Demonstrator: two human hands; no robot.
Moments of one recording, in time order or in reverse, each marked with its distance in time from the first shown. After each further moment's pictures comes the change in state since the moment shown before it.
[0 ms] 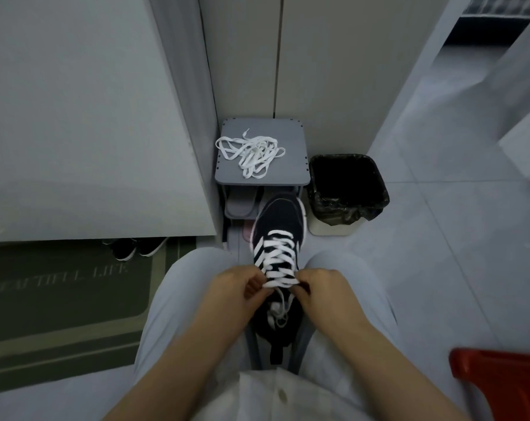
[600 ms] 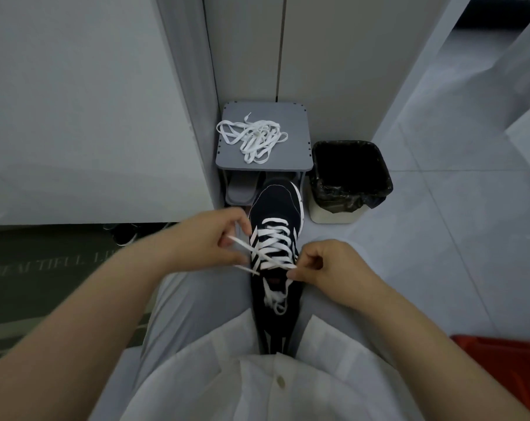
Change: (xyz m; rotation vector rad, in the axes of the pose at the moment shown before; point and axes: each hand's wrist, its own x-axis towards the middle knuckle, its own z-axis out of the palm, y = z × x) left_hand 0.046 0.010 -0.077 0.184 -0.434 0.066; right_hand 0.009 -0.002 -0.030 0.232 -0.209 0.061
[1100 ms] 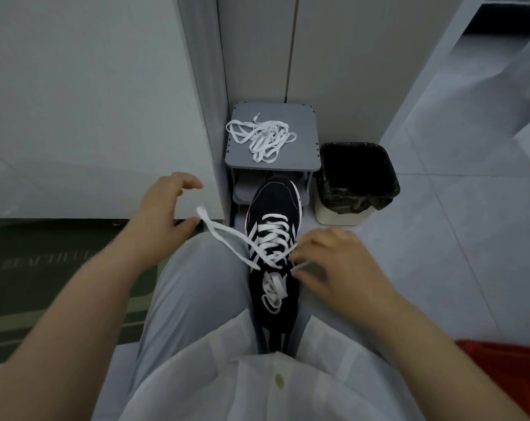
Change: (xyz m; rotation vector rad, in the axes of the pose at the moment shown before) left_hand -0.036 -0.033 -0.018 0.030 0.607 -0.036; right_hand -0.014 -0.005 0.004 -0.497 0.240 -0.464
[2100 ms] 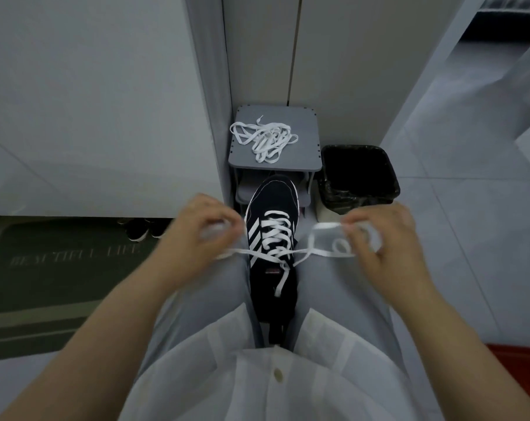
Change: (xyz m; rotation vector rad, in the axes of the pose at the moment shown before) left_hand -0.033 0.034 0.019 -0.230 -0.073 0.025; right_hand -0.014 0.013 -0.028 0.219 0.395 0.202
